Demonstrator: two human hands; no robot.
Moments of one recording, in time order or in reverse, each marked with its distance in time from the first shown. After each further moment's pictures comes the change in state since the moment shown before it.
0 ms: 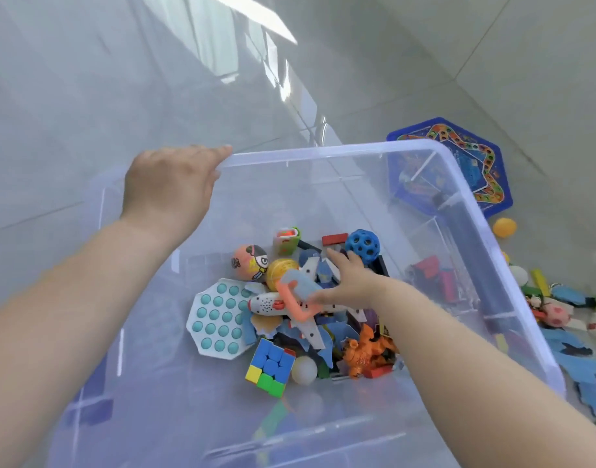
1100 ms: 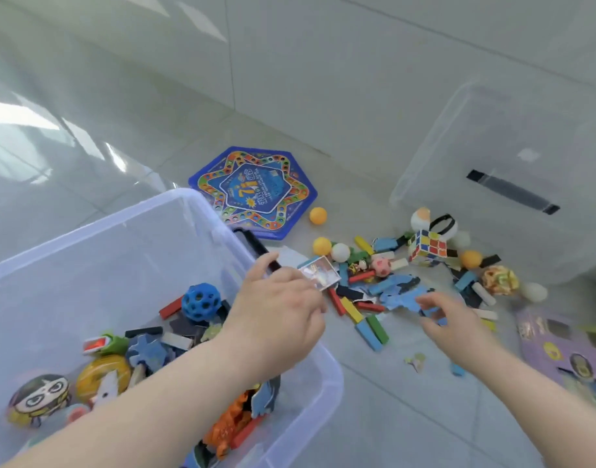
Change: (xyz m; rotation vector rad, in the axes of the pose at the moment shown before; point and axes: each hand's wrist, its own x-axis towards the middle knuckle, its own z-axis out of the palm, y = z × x) left_hand -0.013 0.292 0.032 -0.467 -0.272 0.827; right_hand -0.165 0.269 0.018 0.537 0.772 0.471
